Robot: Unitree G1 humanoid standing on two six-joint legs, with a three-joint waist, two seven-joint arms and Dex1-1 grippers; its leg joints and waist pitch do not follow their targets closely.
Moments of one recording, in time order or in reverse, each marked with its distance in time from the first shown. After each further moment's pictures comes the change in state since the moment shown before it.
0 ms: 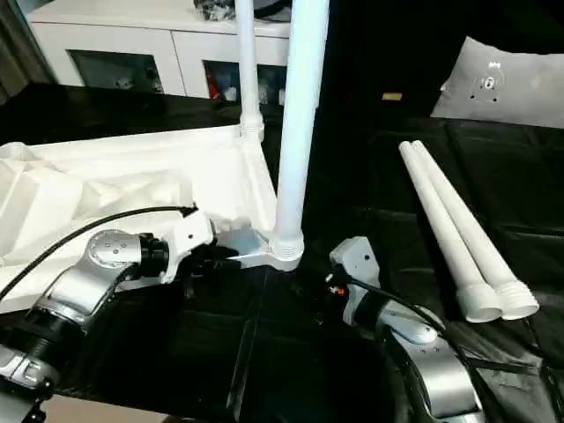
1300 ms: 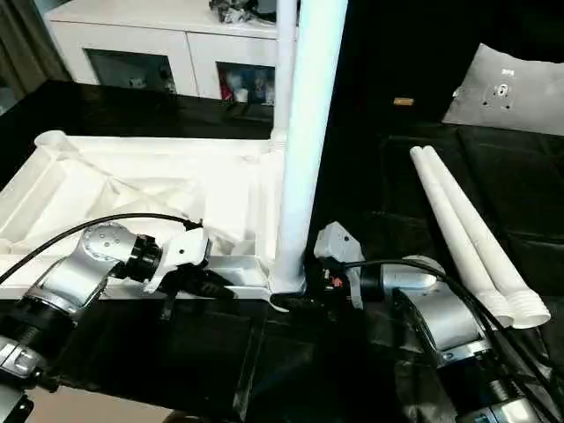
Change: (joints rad) left arm -0.028 0.075 -0.061 0.021 -0.032 -0.100 -0.333; right arm -0.284 -0.175 0.134 0.242 0.024 -0.004 0.483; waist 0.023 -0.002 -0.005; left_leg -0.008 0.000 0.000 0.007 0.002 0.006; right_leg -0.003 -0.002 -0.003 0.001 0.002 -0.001
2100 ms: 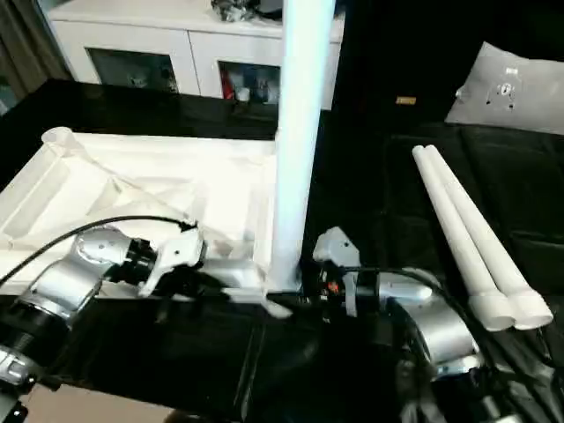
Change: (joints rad) left arm 0.034 -0.045 0.051 -0.069 0.005 0.160 0.117; right arm 0.112 0.161 -0.085 -0.073 0.002 0.054 -0.232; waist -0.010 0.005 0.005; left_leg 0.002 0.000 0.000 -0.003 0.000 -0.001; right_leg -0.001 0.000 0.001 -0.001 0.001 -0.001
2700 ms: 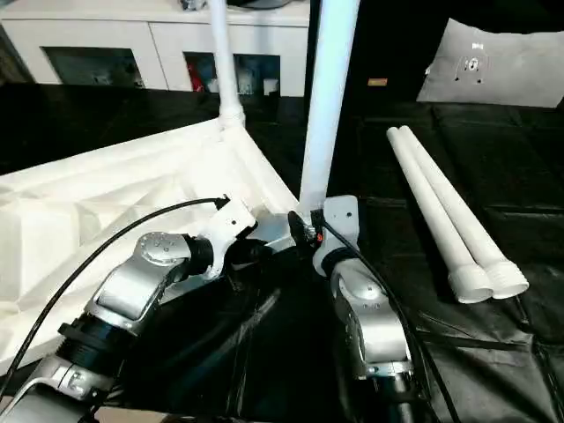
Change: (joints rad) left arm 0.025 -0.285 0.048 -0.178 0.113 0.350 0.460; right arm -0.031 0.341 -0.125 0.001 -0.208 0.007 -0.675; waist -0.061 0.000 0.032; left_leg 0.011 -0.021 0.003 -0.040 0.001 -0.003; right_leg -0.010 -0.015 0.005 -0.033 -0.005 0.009
